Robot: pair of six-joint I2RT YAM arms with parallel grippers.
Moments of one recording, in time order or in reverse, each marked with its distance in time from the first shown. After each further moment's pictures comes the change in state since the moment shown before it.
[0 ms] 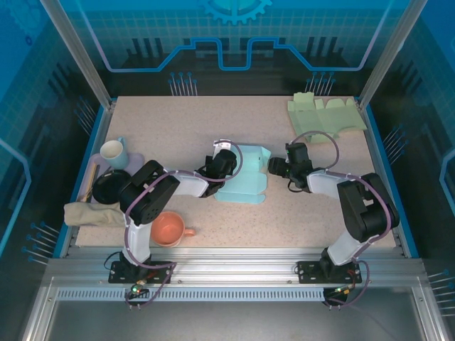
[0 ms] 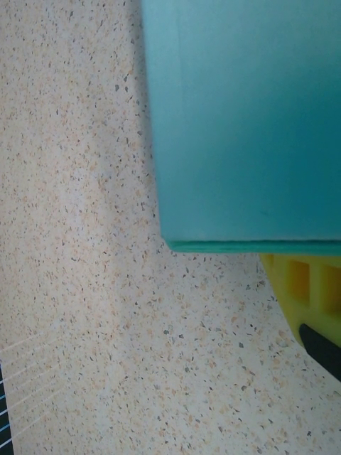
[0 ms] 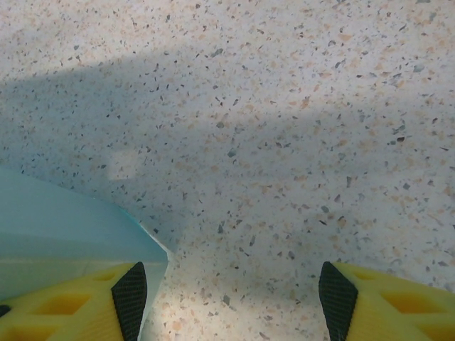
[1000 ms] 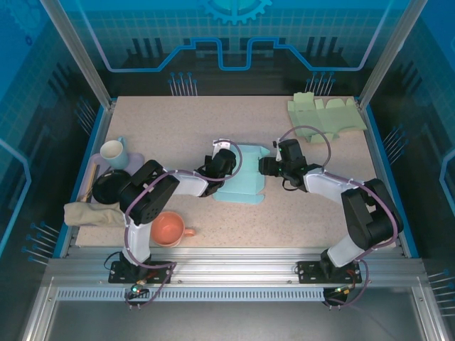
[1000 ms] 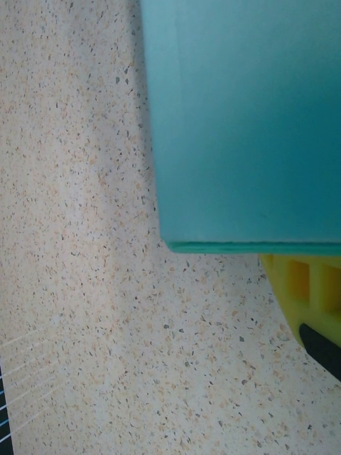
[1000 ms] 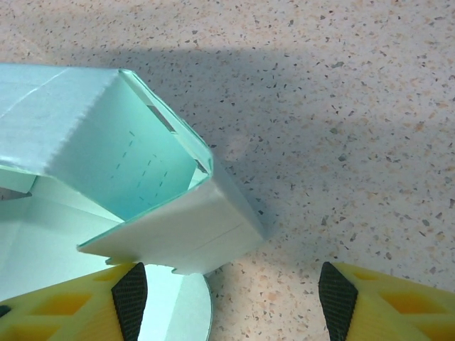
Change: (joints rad) left arm 0.006 0.000 0.001 -0.005 0.000 0.000; right arm 0.085 -0.063 0.066 -0.106 -0.054 -0.103
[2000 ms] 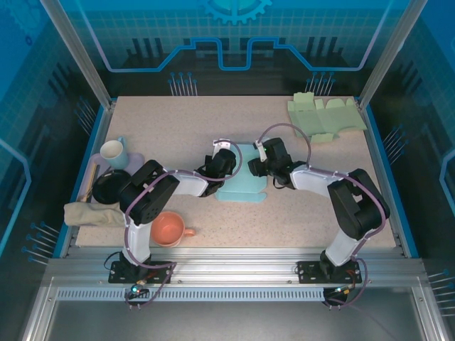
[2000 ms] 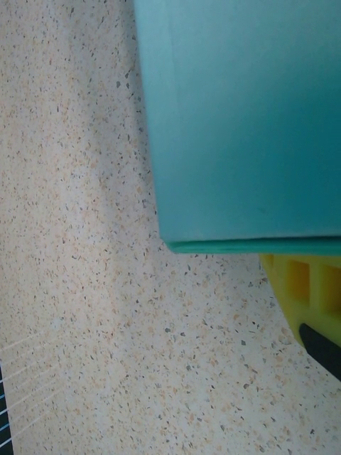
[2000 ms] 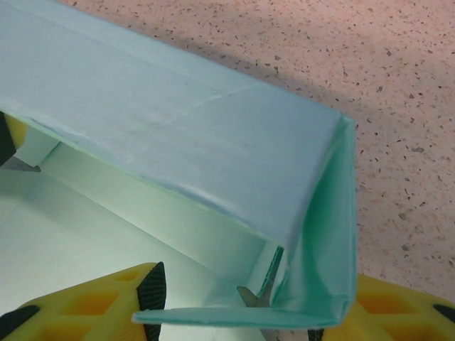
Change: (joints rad) left arm 0.000 0.000 0.000 0.006 0.008 0.003; right arm 0.103 0.118 0.082 0.068 0.077 -0.272
